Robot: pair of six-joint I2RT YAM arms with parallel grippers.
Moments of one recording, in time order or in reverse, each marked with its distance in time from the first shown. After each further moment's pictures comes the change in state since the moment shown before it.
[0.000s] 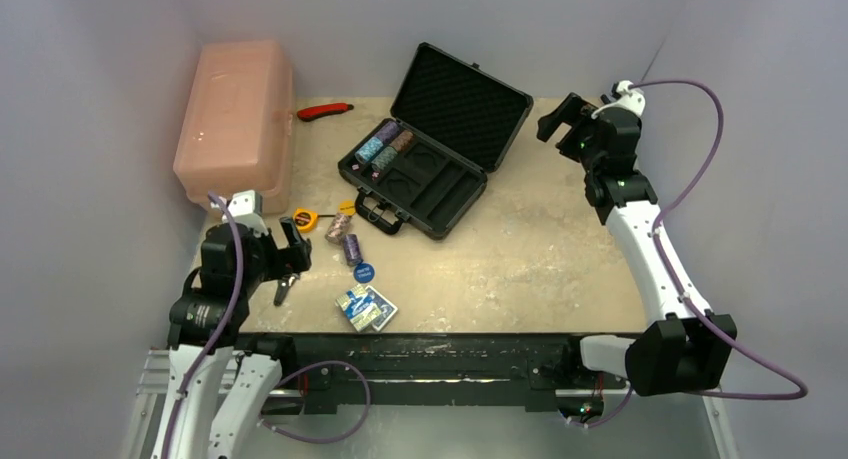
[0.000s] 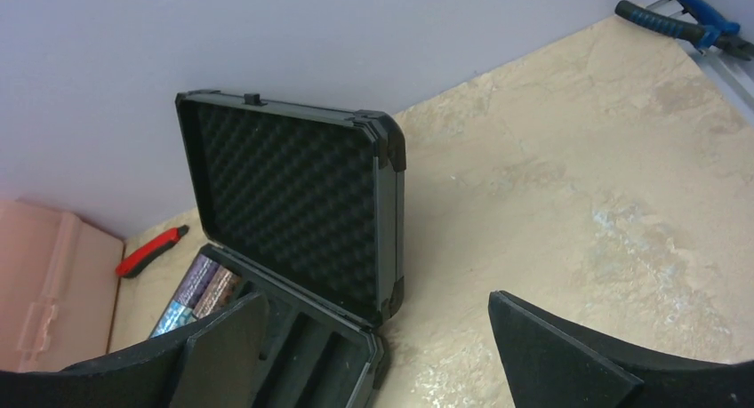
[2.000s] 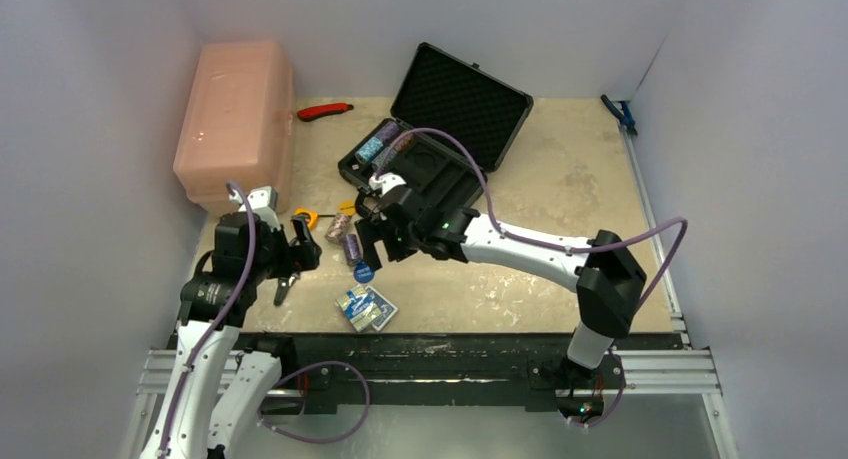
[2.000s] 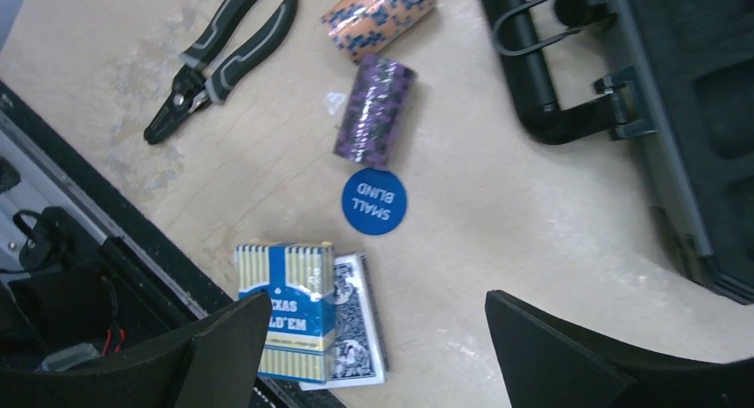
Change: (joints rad) left arm -0.005 0.083 -0.025 0.005 0.087 0.001; right arm 0.953 0.465 0.220 -0.260 -0.003 -0.023
